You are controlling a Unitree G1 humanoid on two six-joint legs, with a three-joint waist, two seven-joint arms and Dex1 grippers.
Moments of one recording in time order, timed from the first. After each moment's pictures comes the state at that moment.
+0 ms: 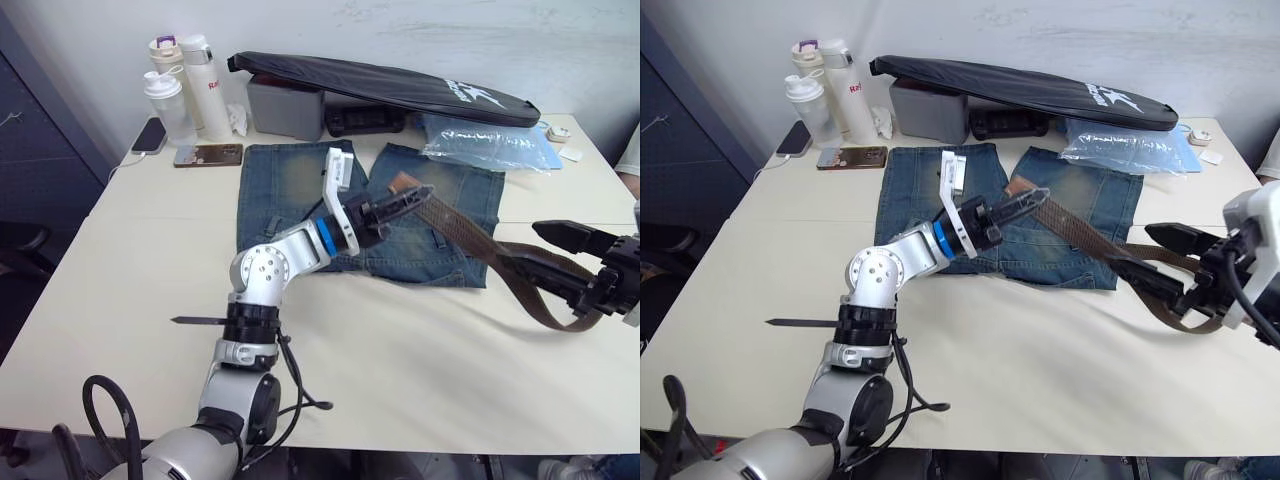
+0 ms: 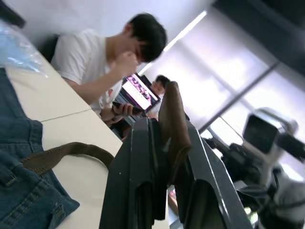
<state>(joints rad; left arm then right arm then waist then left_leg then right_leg) -0.88 -0.15 0.21 0.23 -0.87 0.97 -0.34 0.00 -0.90 -0.81 -0.60 1.33 1.01 0.42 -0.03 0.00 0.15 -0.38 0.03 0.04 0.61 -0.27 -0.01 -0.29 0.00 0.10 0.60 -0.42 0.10</state>
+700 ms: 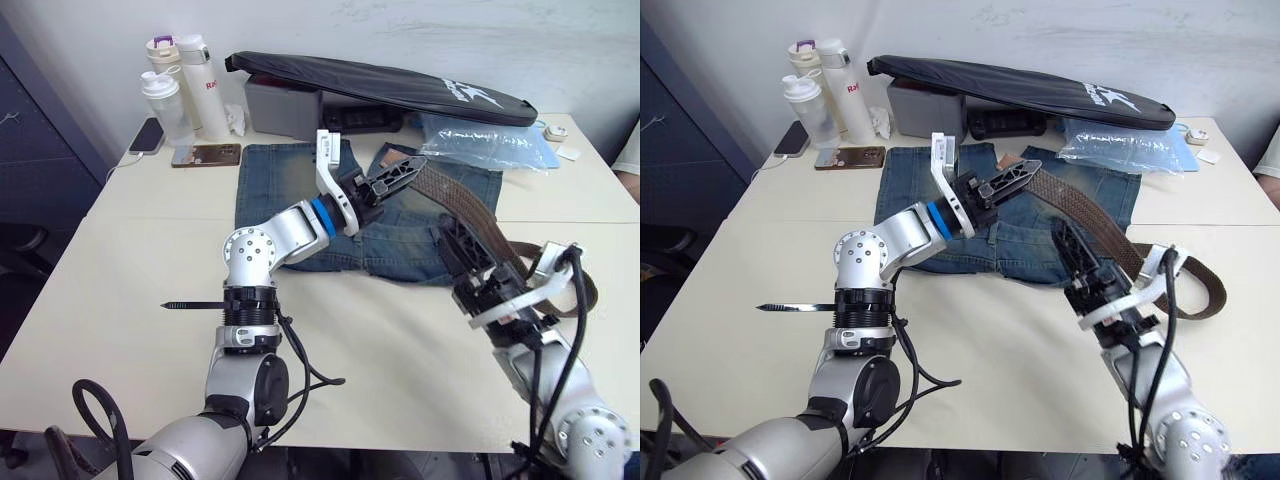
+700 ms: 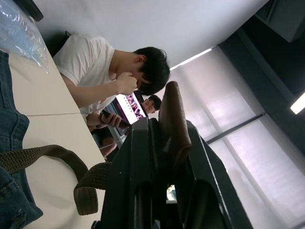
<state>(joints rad) -0.93 -0.17 0.32 0.25 -1.14 1.08 -0.08 -0.03 -0.23 -0.24 -0.63 1.65 0.48 -0.23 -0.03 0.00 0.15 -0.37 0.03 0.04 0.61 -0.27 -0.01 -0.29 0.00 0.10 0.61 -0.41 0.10</state>
